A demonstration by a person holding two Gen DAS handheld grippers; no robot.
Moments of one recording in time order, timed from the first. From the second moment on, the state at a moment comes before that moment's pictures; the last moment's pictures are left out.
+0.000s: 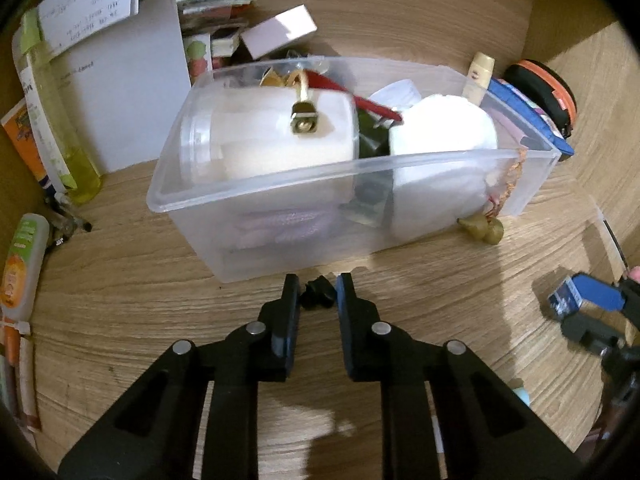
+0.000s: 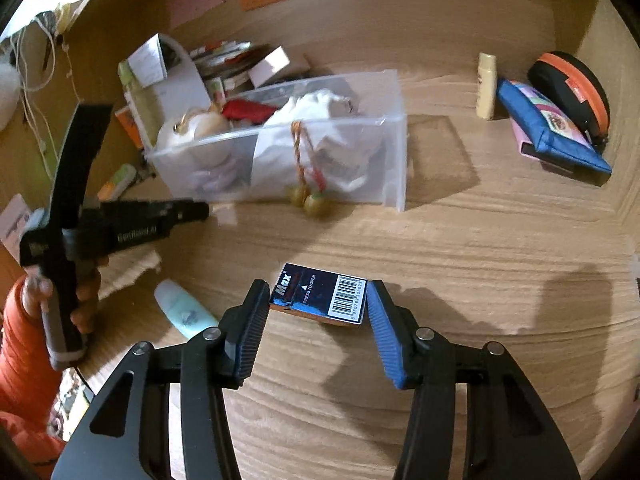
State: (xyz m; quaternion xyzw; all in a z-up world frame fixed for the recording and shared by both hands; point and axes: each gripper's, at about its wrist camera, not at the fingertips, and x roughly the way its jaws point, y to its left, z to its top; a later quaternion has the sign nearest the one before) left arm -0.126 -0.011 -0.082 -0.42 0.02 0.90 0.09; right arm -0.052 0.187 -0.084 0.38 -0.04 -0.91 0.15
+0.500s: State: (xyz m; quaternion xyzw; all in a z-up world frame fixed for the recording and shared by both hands) left arm -0.083 -0.028 -0.043 -0.35 -0.01 0.93 0.10; right arm -0.052 0.176 -0.041 0.34 -0.05 -0.93 0.17
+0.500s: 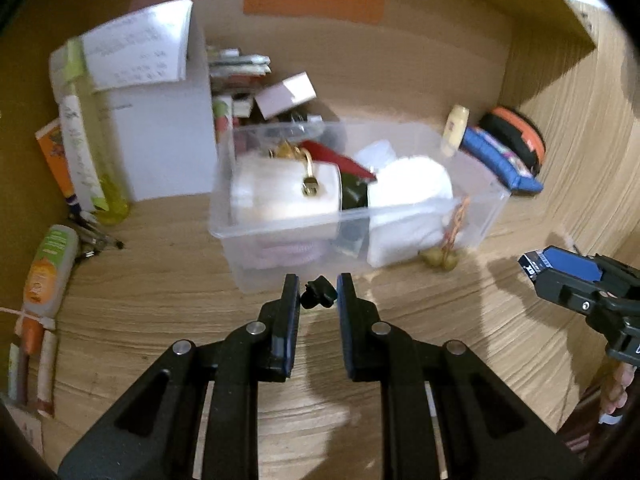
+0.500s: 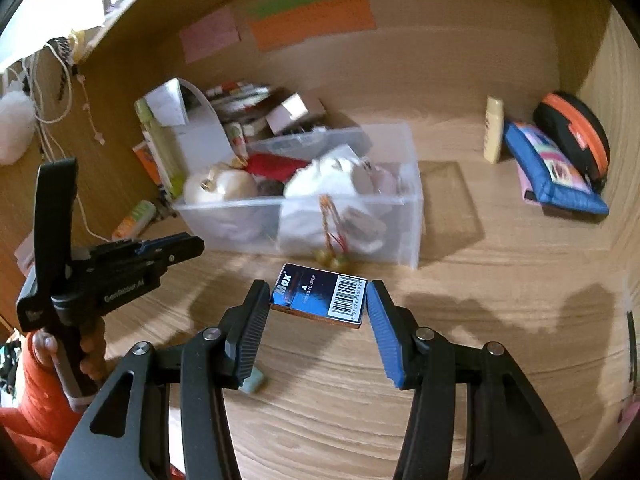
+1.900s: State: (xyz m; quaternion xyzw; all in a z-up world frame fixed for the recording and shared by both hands) left arm -0.102 -0.028 0.021 -0.27 -0.04 0.95 0.15; right arm -0.137 0.171 0.058 0.25 -0.04 -0.95 0.20
